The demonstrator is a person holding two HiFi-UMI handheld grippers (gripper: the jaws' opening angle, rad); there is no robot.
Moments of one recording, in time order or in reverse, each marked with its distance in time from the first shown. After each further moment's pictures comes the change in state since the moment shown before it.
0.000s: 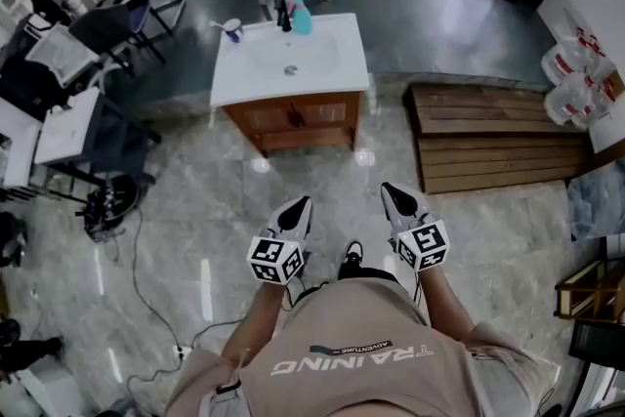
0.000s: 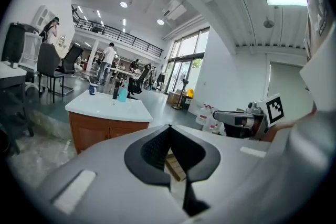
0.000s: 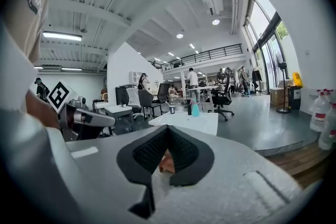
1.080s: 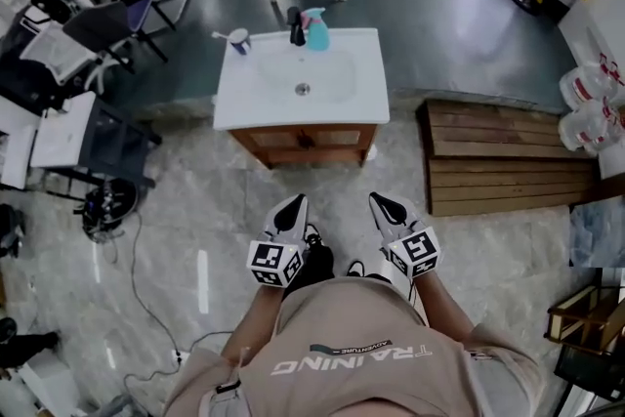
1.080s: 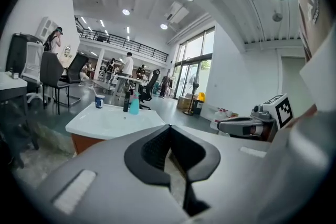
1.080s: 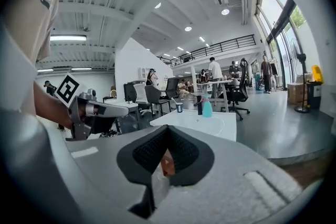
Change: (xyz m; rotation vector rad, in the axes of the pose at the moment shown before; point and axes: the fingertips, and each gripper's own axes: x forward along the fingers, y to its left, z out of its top) left arm 0.089 0.102 0.058 0.034 -0.055 0.098; right arm 0.139 -0.029 0.012 -0.017 0.053 0.131
